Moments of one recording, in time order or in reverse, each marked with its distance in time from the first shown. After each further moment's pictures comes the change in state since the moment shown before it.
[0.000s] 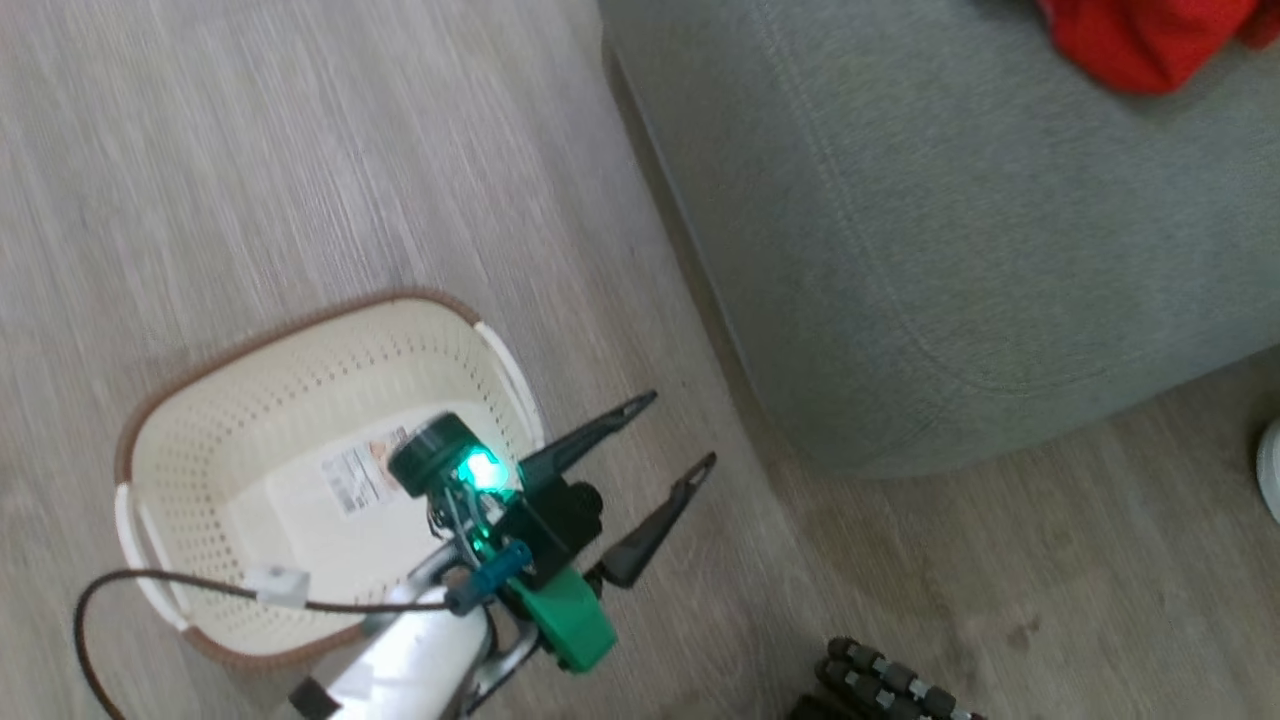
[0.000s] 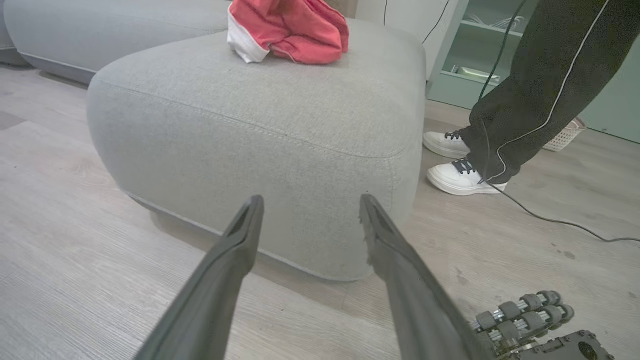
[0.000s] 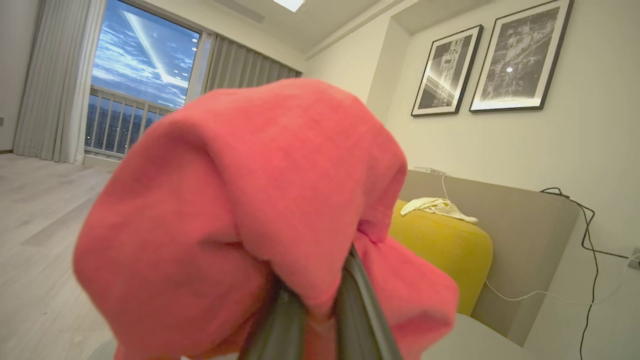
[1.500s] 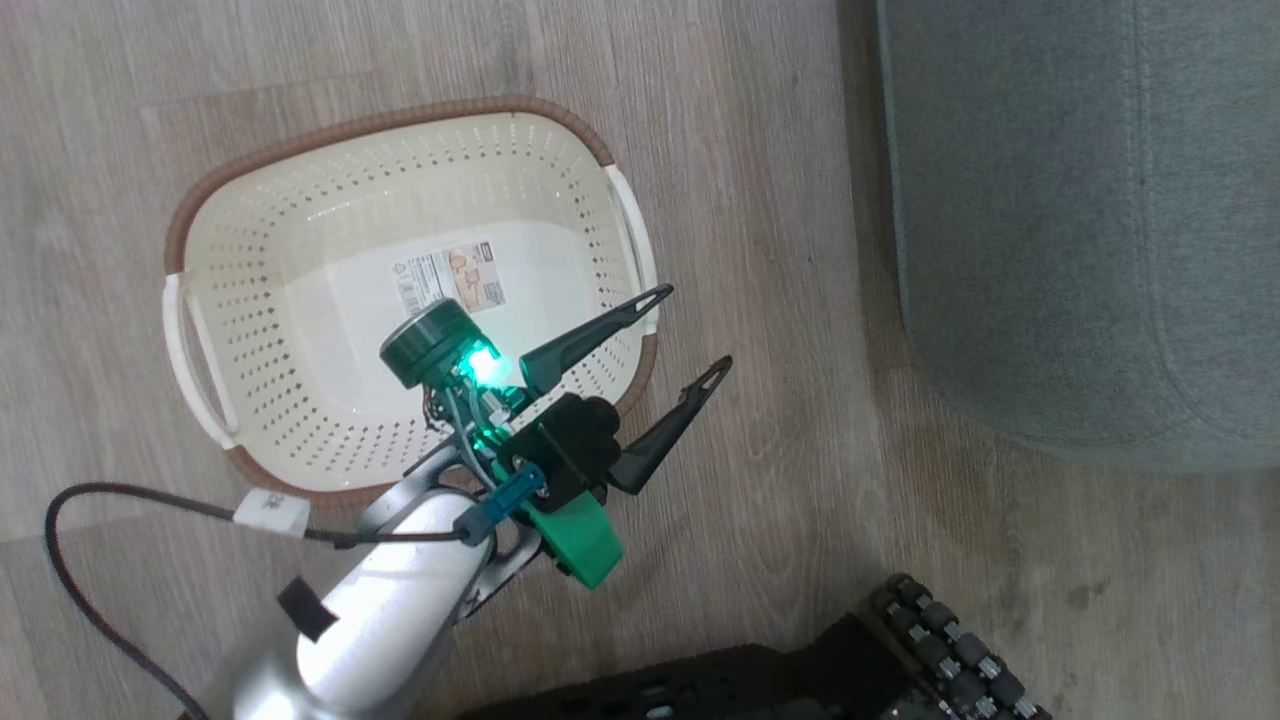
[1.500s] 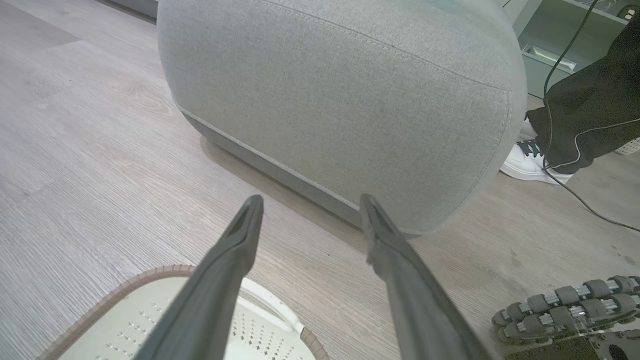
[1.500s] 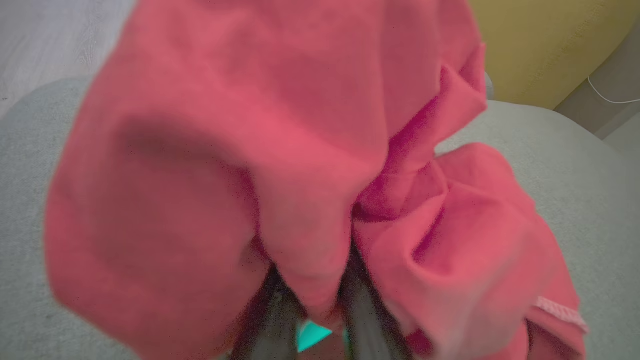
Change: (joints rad) left arm -0.185 0.020 -0.028 -0.005 0.045 0.000 0.000; right arm -0.515 -0.107 0.145 0.992 -0.041 0.000 -0.007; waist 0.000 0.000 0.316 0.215
